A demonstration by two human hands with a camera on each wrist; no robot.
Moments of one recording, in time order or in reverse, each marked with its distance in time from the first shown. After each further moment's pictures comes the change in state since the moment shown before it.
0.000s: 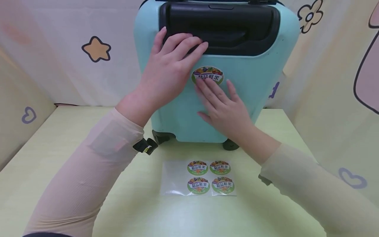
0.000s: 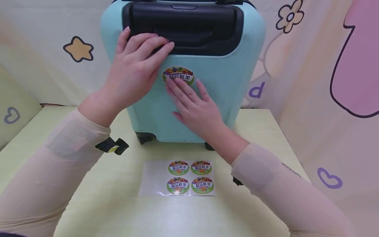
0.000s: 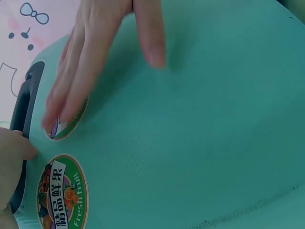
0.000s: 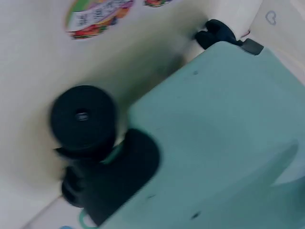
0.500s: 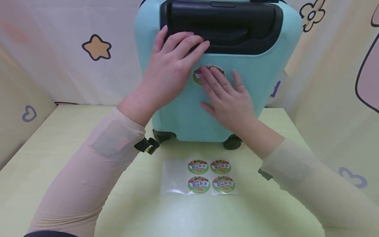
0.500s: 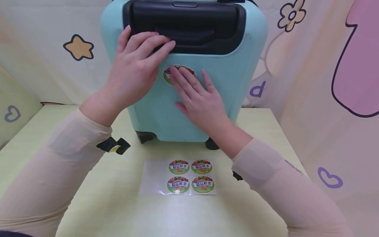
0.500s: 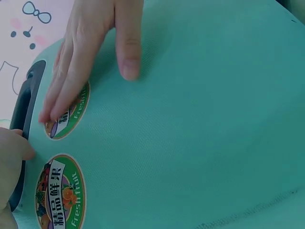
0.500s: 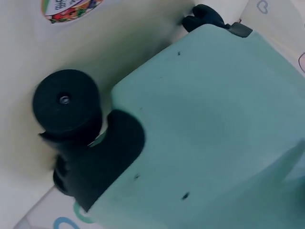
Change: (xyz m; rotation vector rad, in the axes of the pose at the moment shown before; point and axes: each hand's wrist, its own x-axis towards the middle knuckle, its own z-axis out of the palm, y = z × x) left_hand -0.001 0.001 0.001 -0.021 0.015 -0.021; right_hand 0.010 0.009 -0.008 0.028 -0.053 0.063
